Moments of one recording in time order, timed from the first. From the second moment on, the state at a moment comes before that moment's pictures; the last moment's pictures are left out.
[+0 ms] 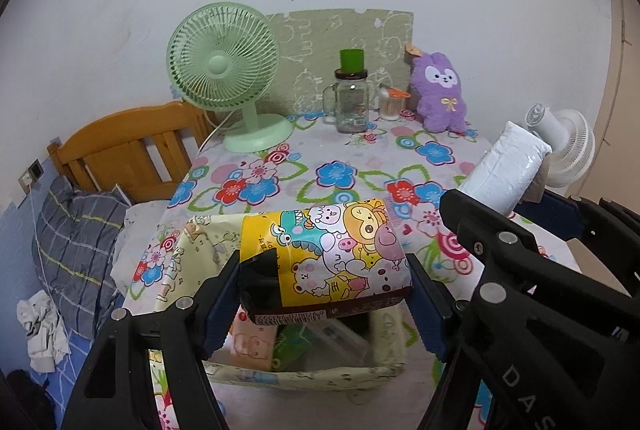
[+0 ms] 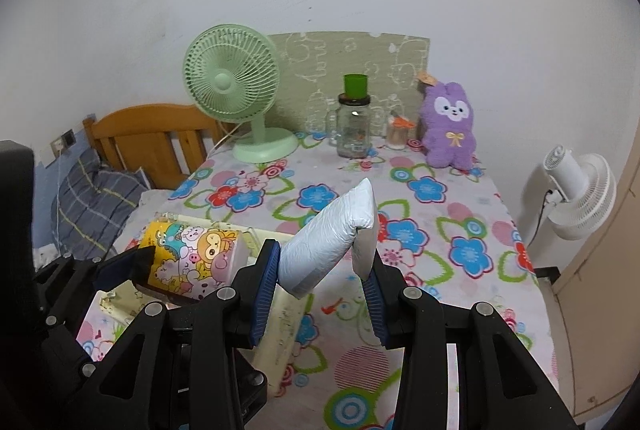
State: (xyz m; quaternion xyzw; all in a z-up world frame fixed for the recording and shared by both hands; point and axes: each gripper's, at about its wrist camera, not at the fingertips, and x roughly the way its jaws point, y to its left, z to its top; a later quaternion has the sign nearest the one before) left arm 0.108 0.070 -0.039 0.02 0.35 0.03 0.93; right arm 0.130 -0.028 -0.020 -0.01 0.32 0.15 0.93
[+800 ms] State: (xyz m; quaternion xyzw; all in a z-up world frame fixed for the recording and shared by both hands) left arm 0.124 0.138 -0.087 0.02 0.41 0.06 0.91; right arm 0.144 0.047 -0.058 -0.05 0.36 0.21 0.91
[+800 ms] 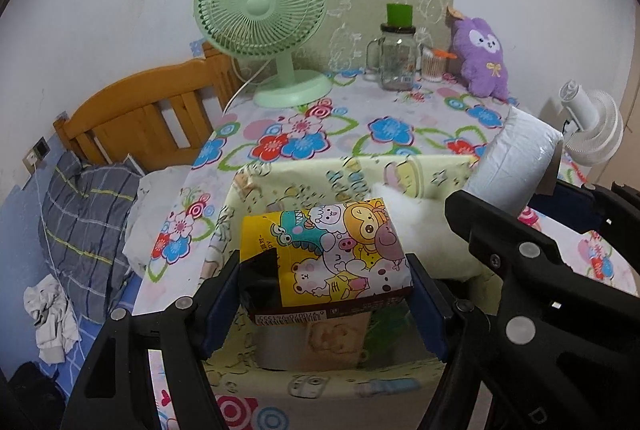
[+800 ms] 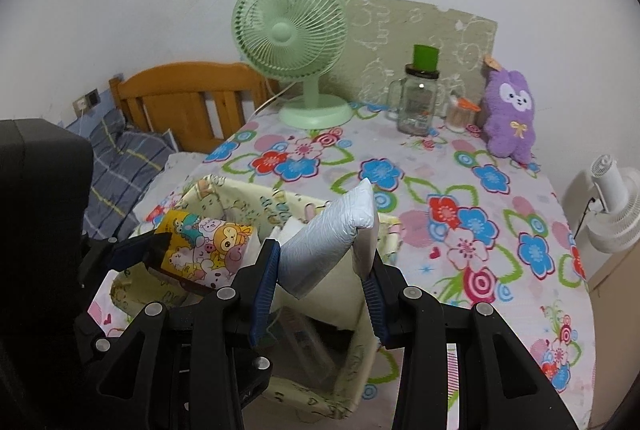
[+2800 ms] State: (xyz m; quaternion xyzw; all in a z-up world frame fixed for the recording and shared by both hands) left arm 0.109 0.118 -0.071 0.01 0.40 0.03 0.92; right arm 0.145 0.030 -0.048 -0.06 0.33 0.23 0.92
